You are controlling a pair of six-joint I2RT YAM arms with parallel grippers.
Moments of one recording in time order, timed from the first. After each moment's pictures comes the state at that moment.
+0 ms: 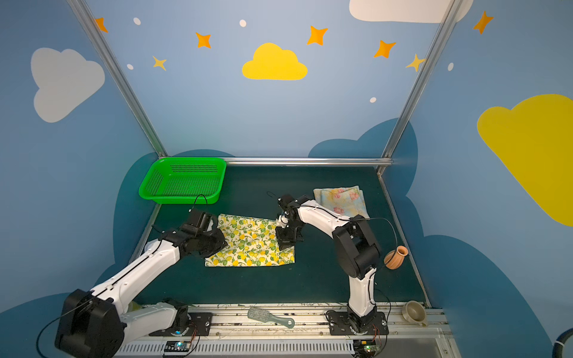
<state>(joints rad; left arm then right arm) -0.35 1.22 0.78 -0.64 0.21 -0.83 0.68 1.89 1.42 -1.02 -0.50 0.34</state>
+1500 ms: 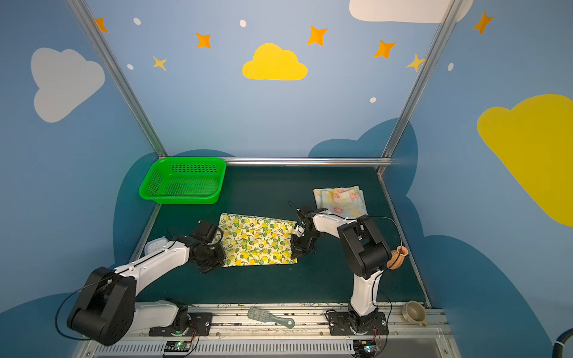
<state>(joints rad) -0.30 1.29 0.59 -0.67 0.19 -0.82 0.54 1.88 1.10 -0.80 -0.59 0.42</state>
